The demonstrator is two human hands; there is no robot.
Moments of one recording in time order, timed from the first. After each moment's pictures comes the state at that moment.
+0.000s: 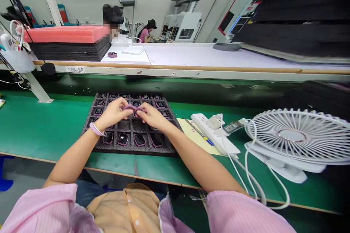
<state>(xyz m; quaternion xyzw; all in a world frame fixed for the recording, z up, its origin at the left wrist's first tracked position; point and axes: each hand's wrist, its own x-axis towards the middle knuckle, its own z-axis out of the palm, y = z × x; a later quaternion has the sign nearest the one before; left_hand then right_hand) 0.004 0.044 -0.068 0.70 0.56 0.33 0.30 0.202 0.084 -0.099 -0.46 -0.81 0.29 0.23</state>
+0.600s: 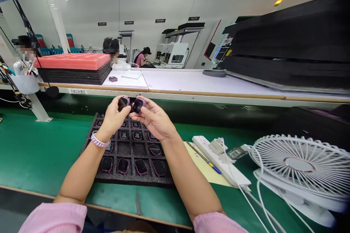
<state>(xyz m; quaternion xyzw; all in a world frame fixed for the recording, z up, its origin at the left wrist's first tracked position) 0.017 0.070 -0.018 0.58 0.43 0.62 0.31 0.187 0.096 -0.031 -0.12 -0.53 0.66 0.51</state>
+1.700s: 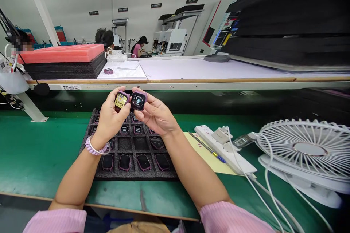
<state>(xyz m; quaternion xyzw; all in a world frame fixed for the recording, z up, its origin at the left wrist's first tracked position) 0.017 0.053 -0.018 0.65 0.40 0.60 0.24 0.186 0.088 -0.028 -0.07 -0.53 0.69 0.49</state>
